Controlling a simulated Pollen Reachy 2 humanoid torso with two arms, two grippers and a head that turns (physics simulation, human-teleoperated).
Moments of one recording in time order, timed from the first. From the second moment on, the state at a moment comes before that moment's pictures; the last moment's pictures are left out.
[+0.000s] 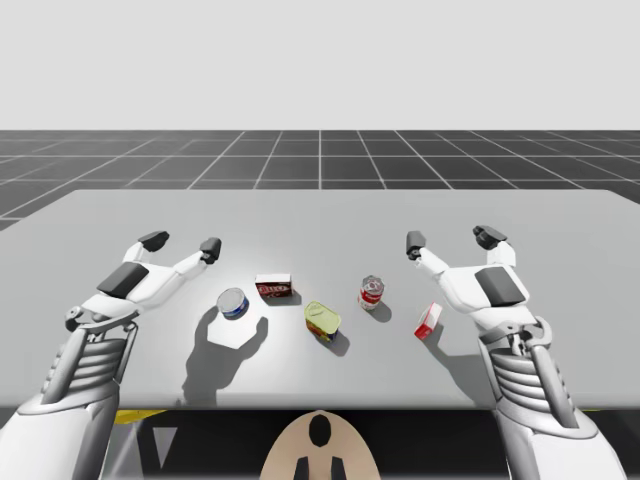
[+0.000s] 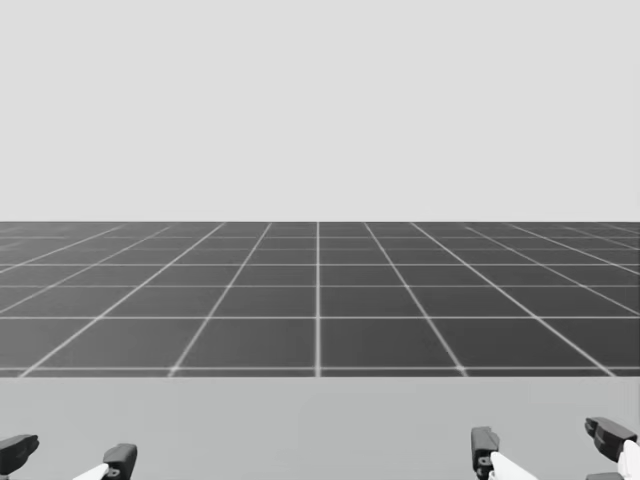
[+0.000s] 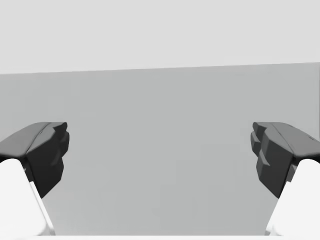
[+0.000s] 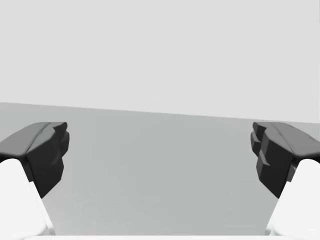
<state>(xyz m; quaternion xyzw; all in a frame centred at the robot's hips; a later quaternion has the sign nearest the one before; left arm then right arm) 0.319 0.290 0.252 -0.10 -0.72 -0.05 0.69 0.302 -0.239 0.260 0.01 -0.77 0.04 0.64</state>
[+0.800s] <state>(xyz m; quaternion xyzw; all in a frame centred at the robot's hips) 0.317 0.289 0.252 -0.07 -0.73 -0.07 0.68 0.303 -0.241 0.261 0.01 -0.77 0.04 0.64</state>
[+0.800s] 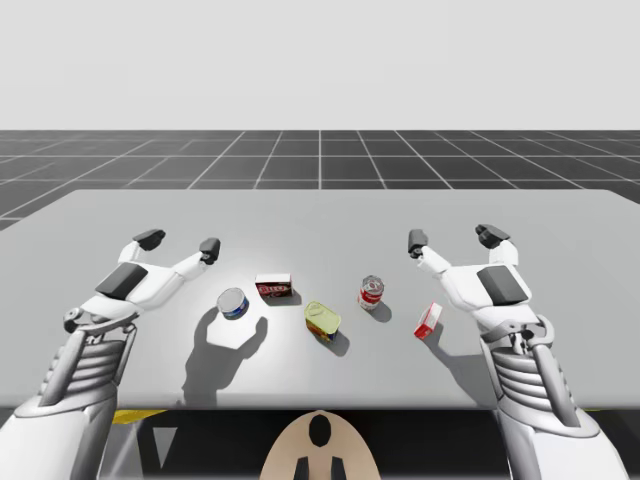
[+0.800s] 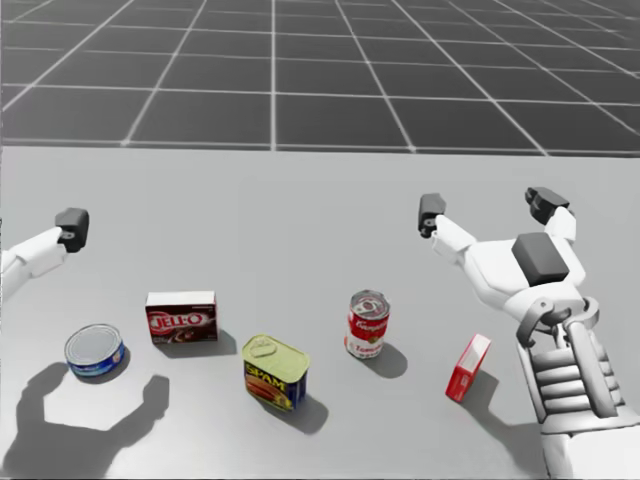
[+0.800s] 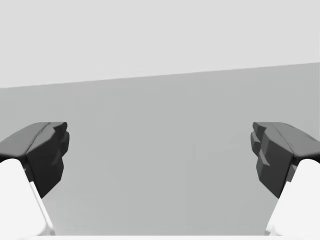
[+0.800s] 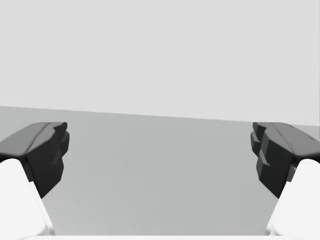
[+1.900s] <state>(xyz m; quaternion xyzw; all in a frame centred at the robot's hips) 0.312 0.285 0.257 -0.08 -0.73 -0.07 0.68 0.241 -0.279 0.249 0.08 -0.73 0.18 0.66</state>
